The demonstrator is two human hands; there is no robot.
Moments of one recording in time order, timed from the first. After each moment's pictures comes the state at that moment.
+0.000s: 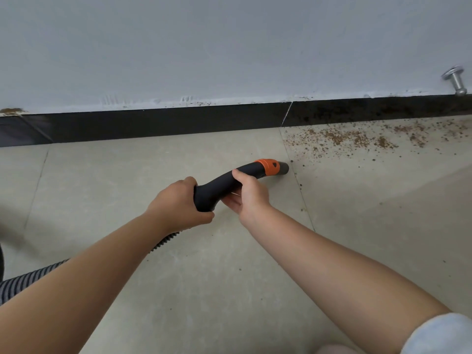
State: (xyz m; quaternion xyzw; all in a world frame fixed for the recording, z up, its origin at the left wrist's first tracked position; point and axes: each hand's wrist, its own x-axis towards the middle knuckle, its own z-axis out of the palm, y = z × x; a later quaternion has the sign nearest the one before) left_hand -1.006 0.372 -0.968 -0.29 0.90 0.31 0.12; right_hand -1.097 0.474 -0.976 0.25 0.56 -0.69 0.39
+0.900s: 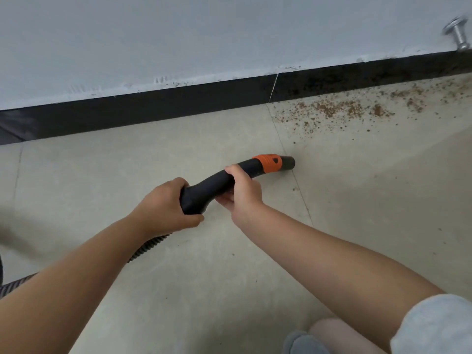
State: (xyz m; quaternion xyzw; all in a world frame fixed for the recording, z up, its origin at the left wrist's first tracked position) left_hand -1.003 0.383 -0.975 -0.26 0.89 0.34 0.17; right_hand -1.096 0.496 -0.990 0.29 0.54 -0.69 0.39
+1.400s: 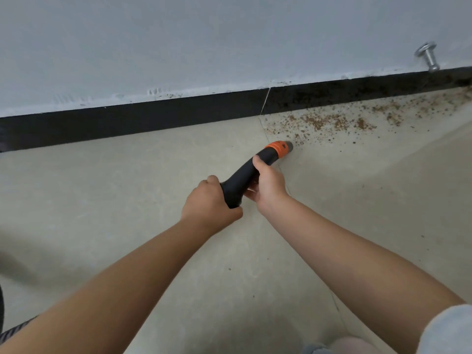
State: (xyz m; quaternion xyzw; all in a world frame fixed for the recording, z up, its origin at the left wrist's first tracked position) left_hand -1.057 0.431 -0.987 -0.28 0.90 0.33 0.11; right_hand -1.145 0.509 -0.992 0.25 0.62 -0.67 0.31
